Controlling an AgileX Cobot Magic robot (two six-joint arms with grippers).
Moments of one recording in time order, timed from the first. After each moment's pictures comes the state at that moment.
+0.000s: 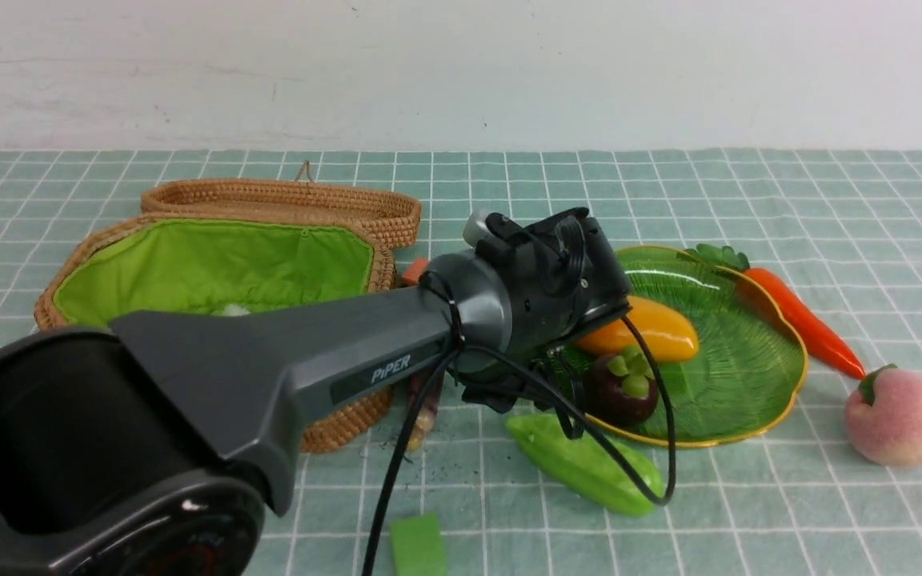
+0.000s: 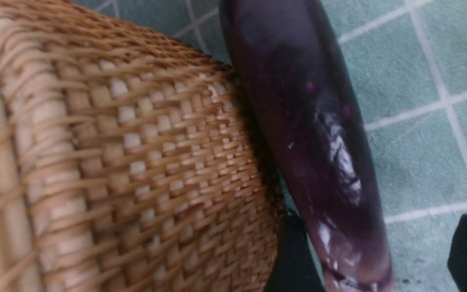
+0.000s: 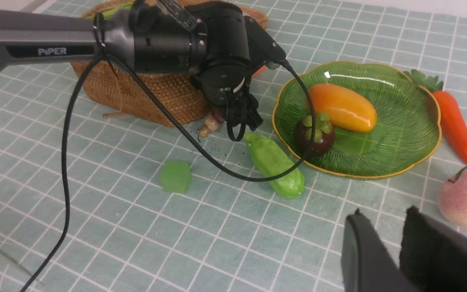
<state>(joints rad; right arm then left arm) 0.30 0.42 -1.08 0.24 1.20 -0.08 -0.79 2.27 -1.87 0.63 1.15 -0.64</state>
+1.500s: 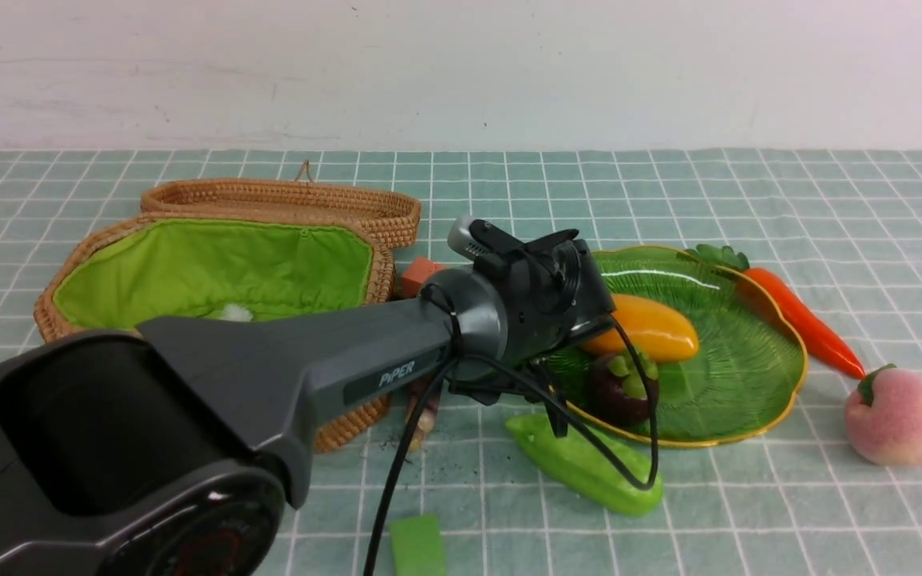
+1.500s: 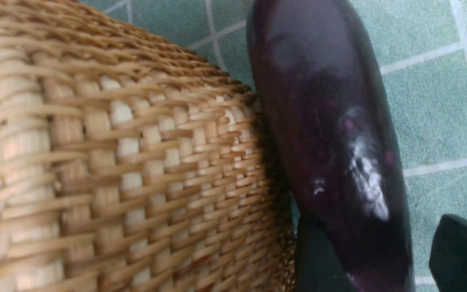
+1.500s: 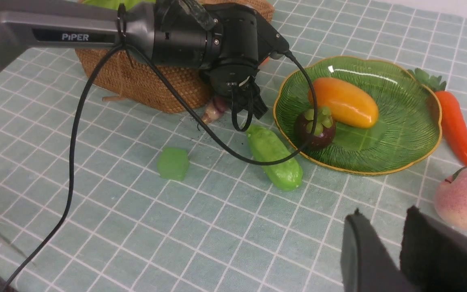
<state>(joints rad) 0.30 0.42 -1.08 0.25 1.22 -0.13 -0.77 2.31 -1.87 0.68 1.10 -0.75</state>
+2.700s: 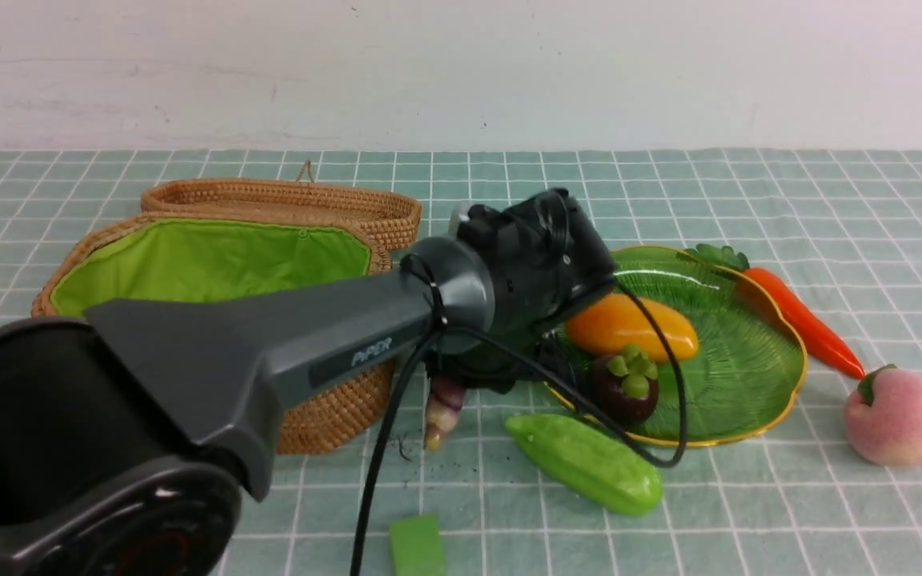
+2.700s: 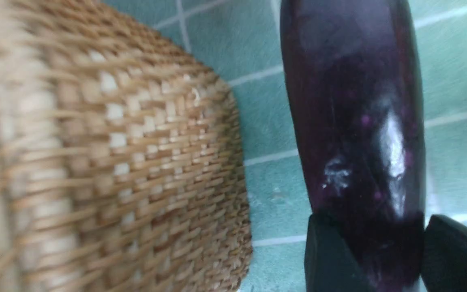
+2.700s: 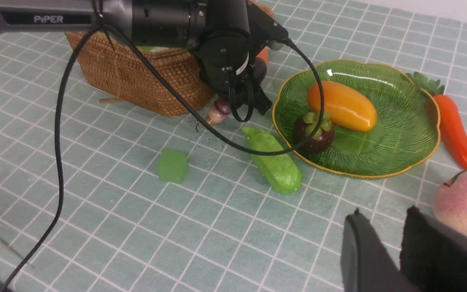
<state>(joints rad) 0.30 0.42 -1.08 0.25 1.21 -0.14 -0.77 2.22 -1.87 0.54 1.09 -0.71</state>
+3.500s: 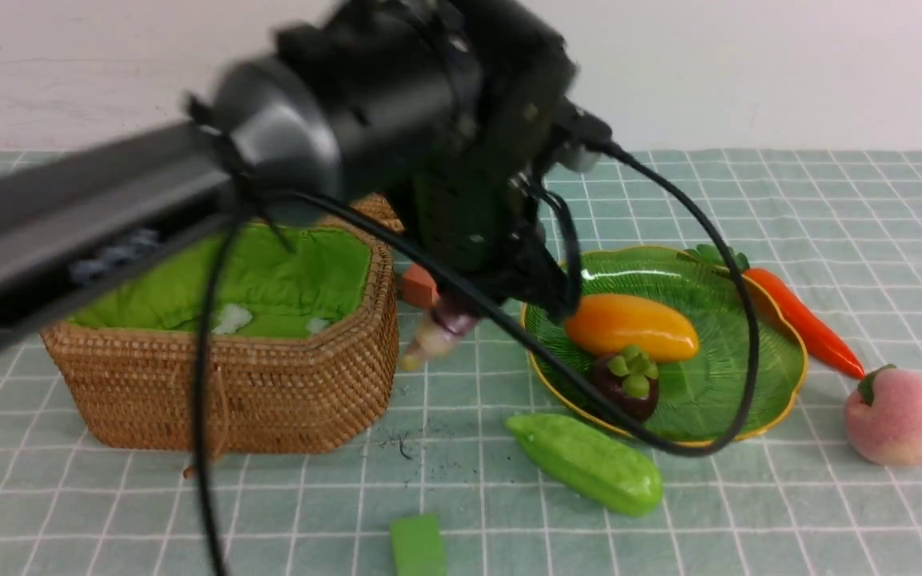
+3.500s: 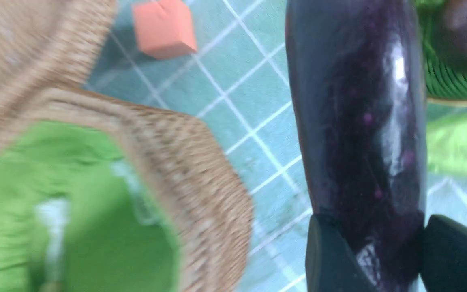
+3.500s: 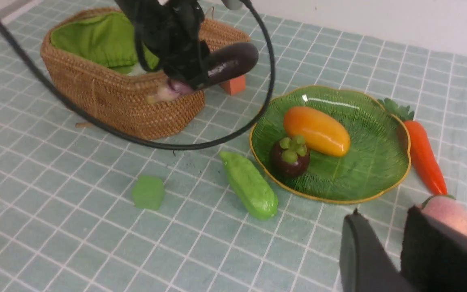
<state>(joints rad) 0.30 0.42 -1.08 0.20 1.11 -0.14 -0.75 1.86 -1.83 0.31 1.17 -0.09</state>
